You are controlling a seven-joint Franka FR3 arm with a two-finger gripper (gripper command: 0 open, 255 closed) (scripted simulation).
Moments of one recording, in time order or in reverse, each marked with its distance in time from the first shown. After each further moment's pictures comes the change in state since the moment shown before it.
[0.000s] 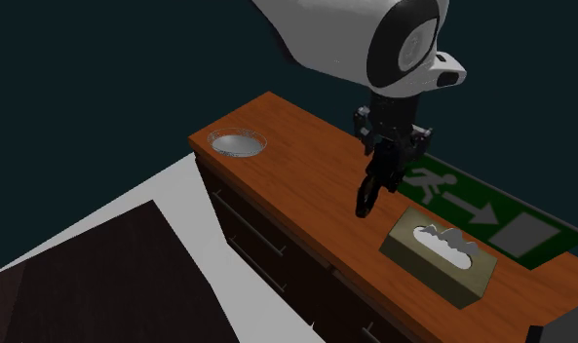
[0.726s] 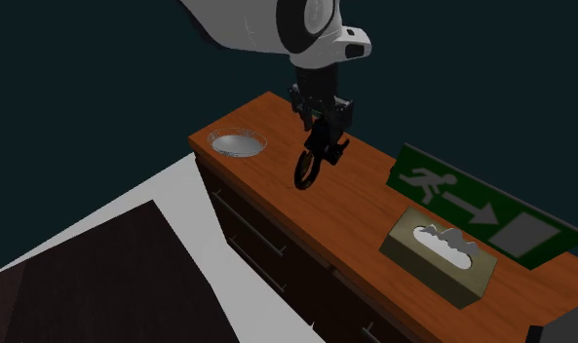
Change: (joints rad) arm 0.175 -0.134 0.032 -0.183 -0.049 0.018 0.249
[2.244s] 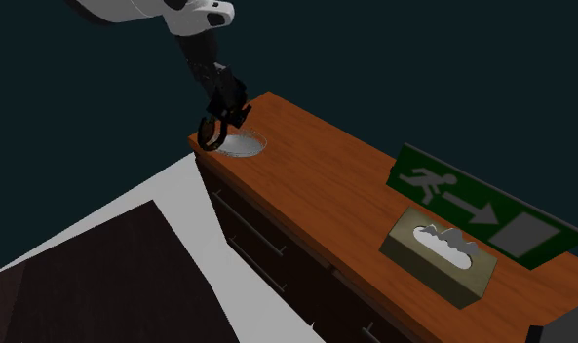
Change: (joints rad) arm 0.341 -0.017 0.113 -0.005 -0.070 -0.093 0.491
